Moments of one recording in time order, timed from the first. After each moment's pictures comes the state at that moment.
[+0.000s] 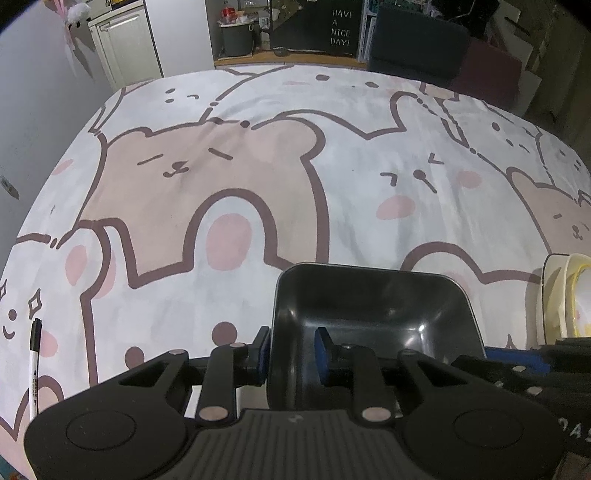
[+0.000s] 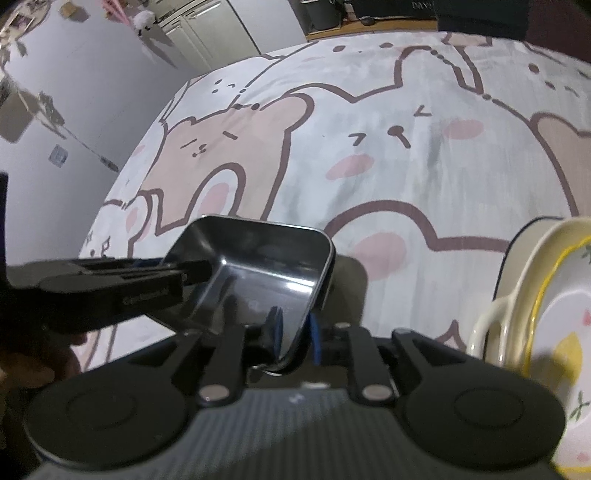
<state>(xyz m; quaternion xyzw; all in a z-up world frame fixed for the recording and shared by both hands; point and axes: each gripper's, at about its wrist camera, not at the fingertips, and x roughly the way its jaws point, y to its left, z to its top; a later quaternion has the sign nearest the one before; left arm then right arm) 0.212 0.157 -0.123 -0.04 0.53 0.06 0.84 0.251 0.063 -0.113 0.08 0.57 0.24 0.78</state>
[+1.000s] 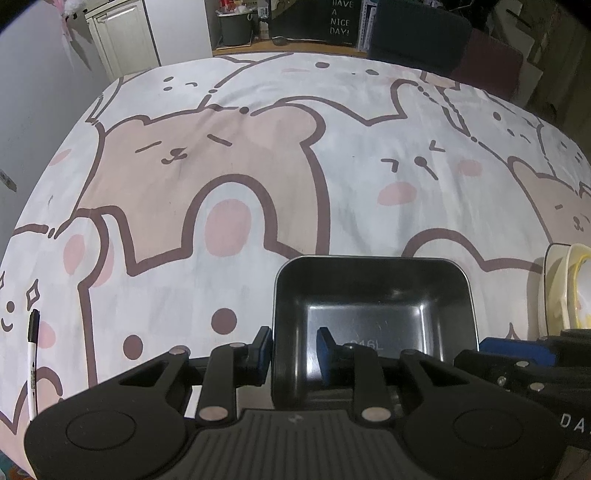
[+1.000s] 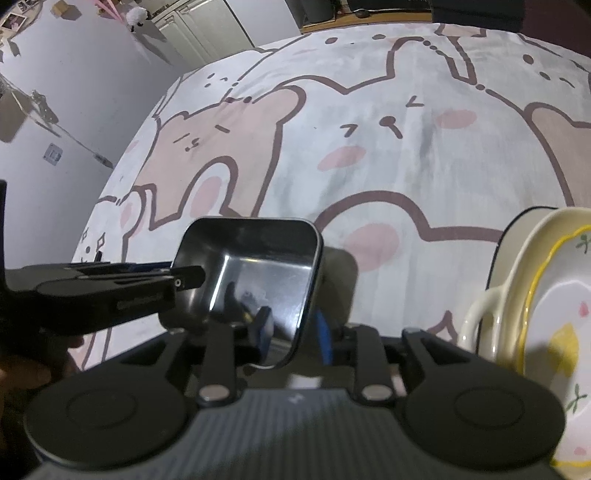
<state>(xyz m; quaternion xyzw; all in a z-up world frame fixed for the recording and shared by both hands) 0.211 0.157 -0.127 -0.04 0.55 0.06 0.84 0.254 0.064 -0.118 0.08 0.58 0.23 0.78</state>
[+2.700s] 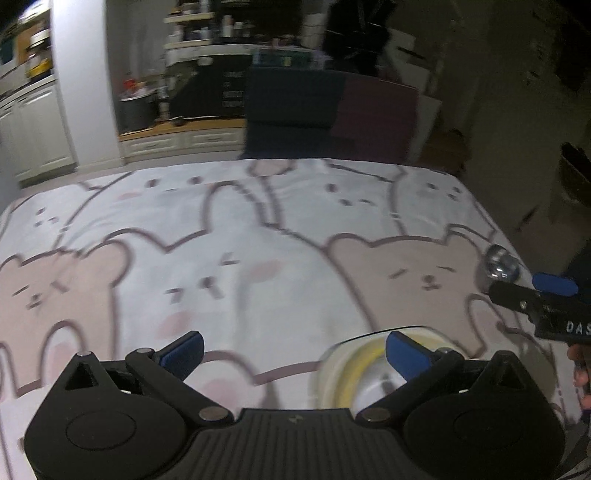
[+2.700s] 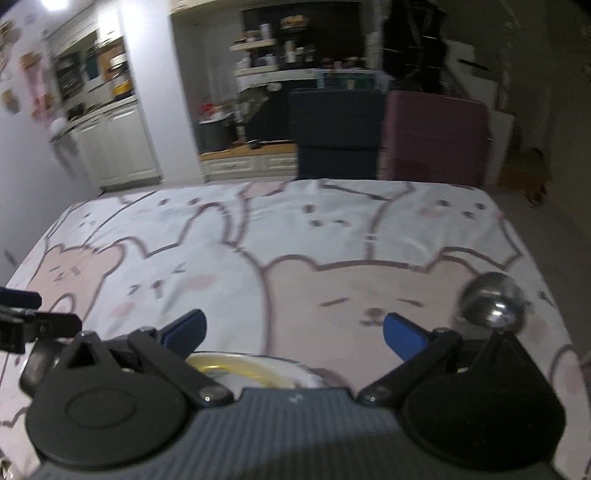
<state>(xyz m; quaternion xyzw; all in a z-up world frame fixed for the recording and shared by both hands) 0.259 -0.030 -0.050 -0.02 0.44 -0.08 0.89 0.273 -0.186 -0.041 0.03 0.39 0.07 0.92</state>
